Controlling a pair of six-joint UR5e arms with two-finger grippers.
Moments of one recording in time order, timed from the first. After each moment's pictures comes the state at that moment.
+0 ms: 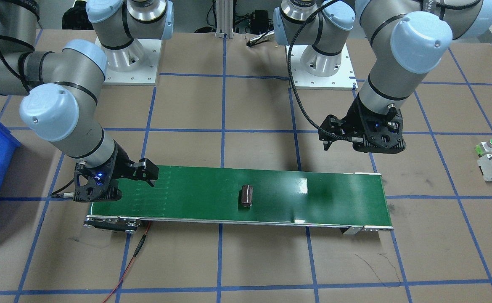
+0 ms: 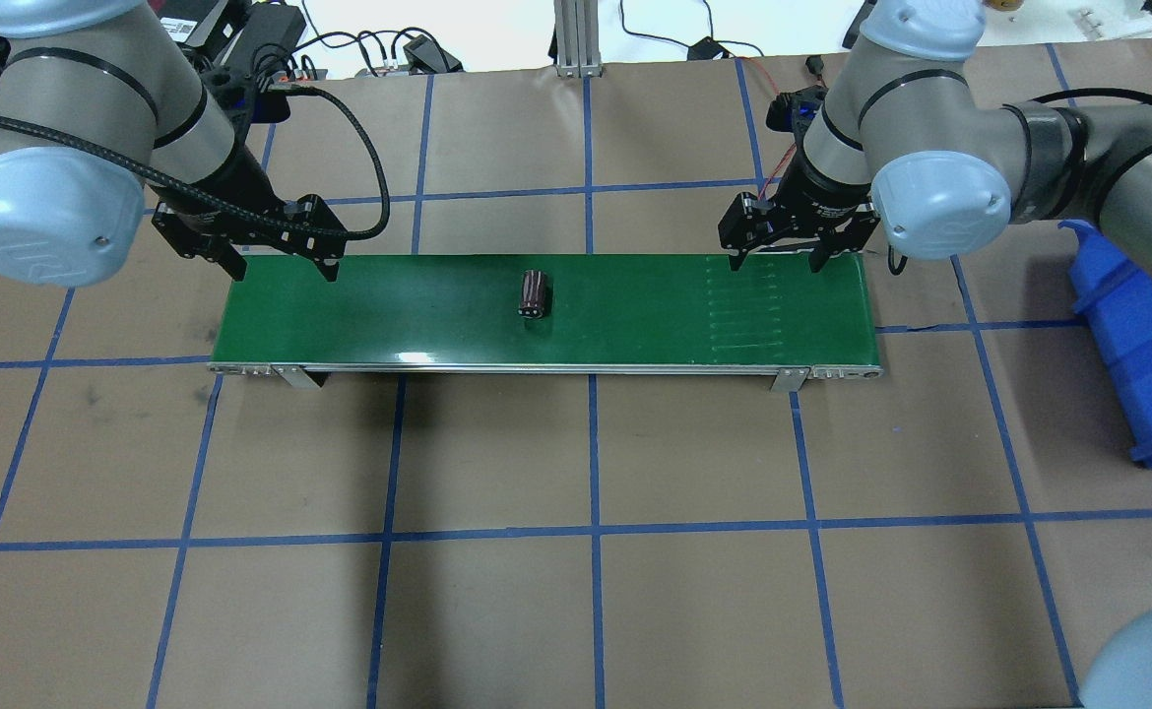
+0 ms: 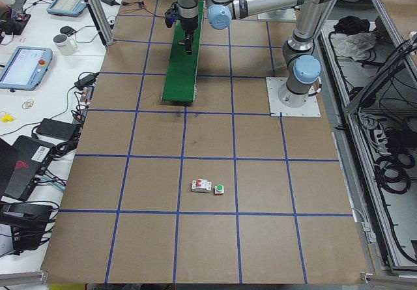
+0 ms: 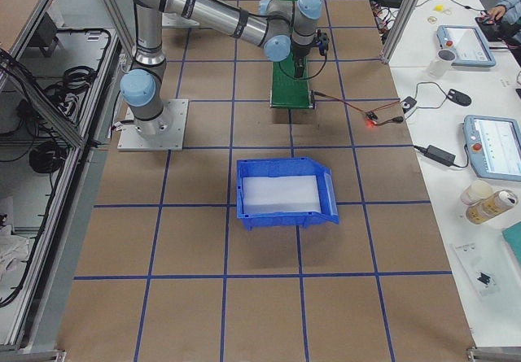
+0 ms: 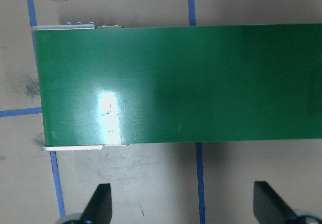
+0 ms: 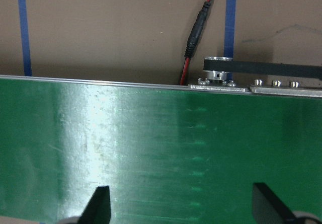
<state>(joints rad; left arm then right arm) -1.49 -1.65 -1.72 -1.34 1.57 0.14 1.55 -1.29 1.73 -1.99 -1.42 -0.03</state>
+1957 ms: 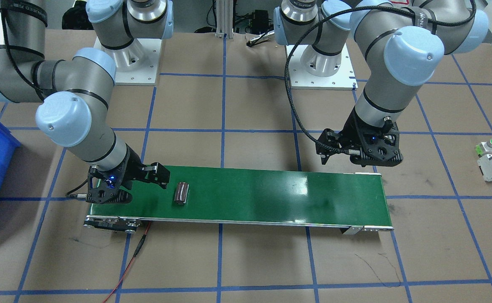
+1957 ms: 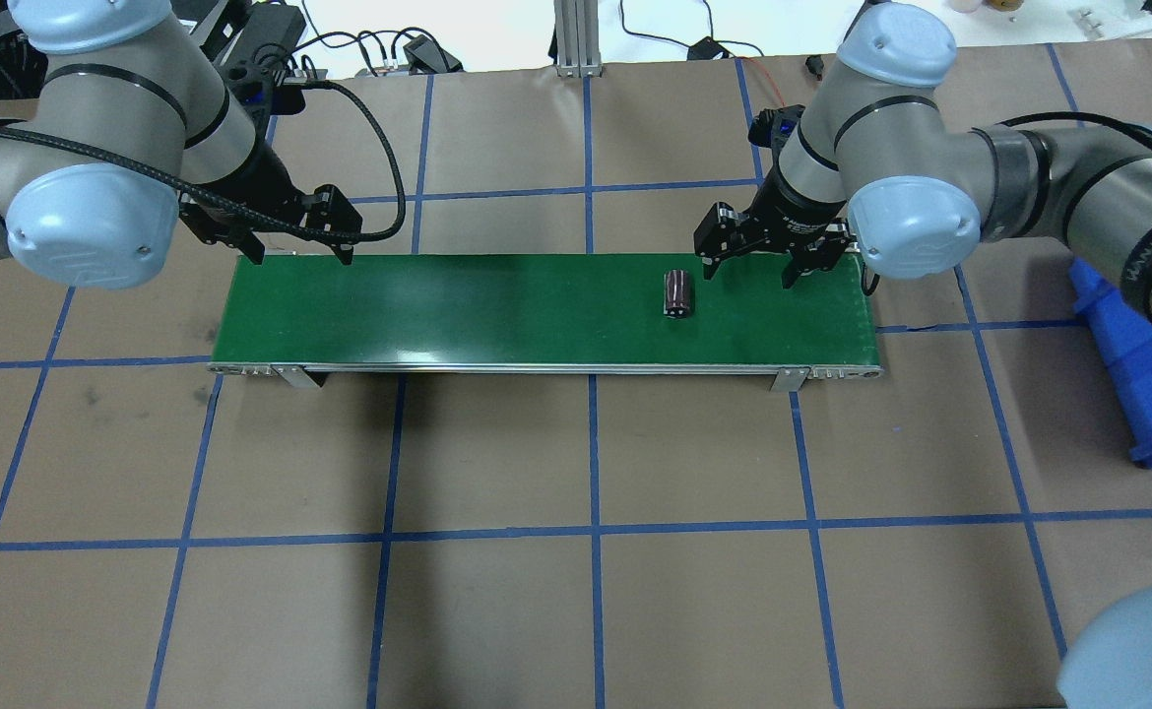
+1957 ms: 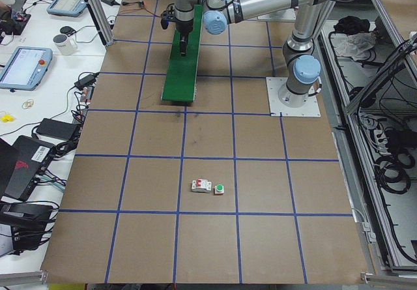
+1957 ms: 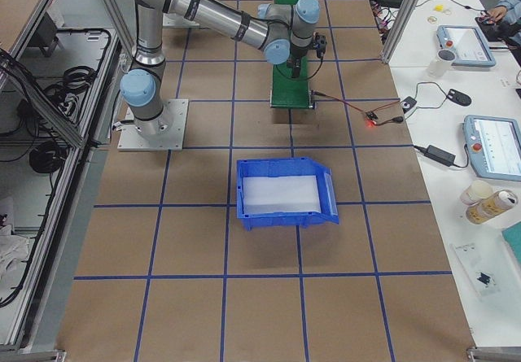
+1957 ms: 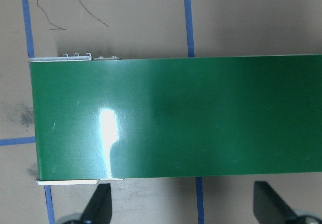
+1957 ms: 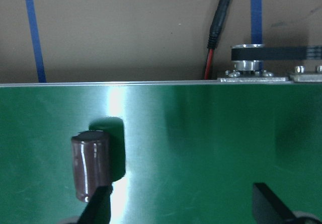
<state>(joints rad) -1.50 -1.69 -1.74 -1.22 1.56 0.13 1.58 -1.26 1.75 -2.04 -1.37 0.07</state>
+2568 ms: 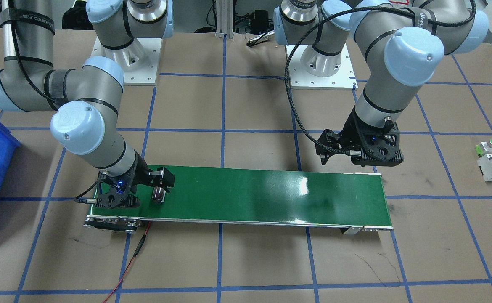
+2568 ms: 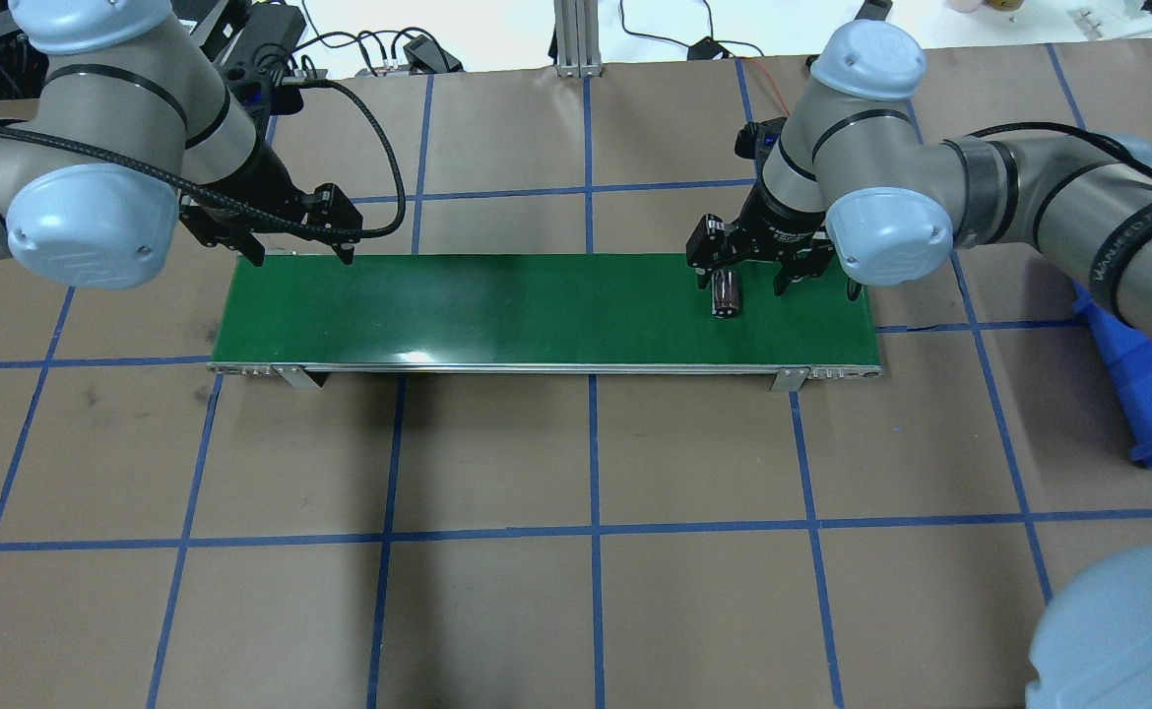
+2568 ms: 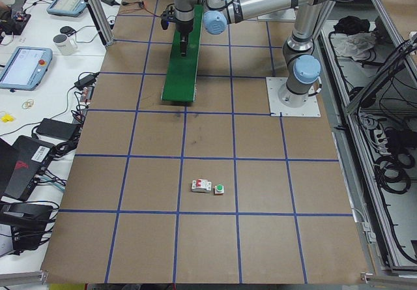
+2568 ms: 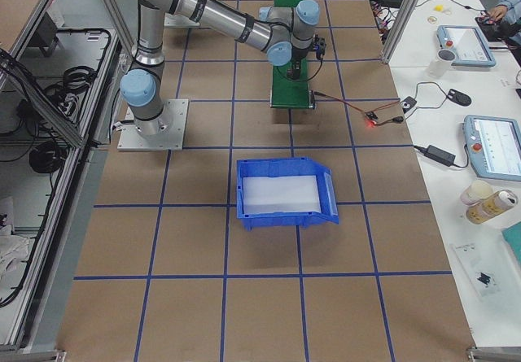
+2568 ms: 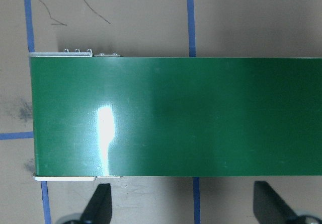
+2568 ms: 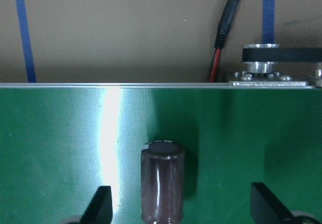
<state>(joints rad) -1.50 -1.69 -1.74 -1.22 1.56 0.10 1.60 -1.23 1.75 -2.07 -1.40 0.08</state>
